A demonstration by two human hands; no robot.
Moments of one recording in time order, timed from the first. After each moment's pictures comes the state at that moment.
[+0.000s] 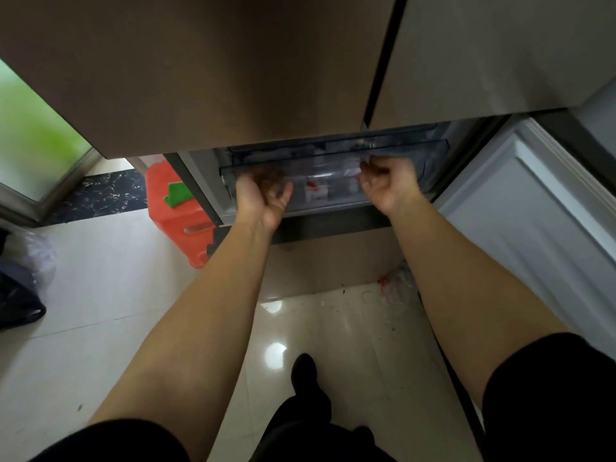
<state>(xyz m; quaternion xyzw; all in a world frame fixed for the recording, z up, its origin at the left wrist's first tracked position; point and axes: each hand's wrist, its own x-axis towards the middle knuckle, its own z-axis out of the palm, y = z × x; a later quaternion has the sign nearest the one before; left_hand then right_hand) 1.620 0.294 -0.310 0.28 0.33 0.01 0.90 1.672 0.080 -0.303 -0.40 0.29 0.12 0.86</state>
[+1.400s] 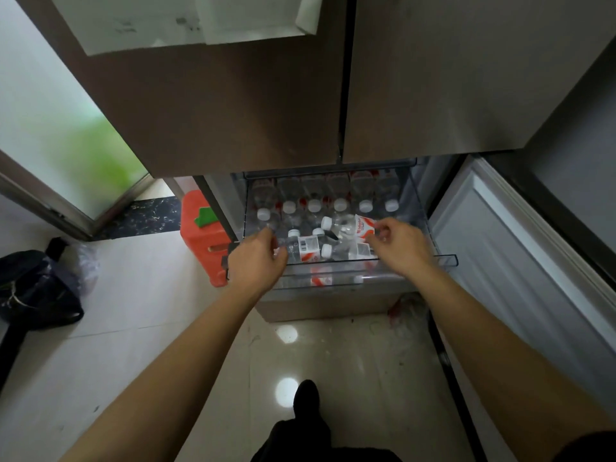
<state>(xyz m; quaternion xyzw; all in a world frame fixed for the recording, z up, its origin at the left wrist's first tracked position) 1.497 0.275 -0.291 0.97 0.11 0.09 0.17 1.574 0.008 -0.282 -0.96 -0.03 0.08 0.27</state>
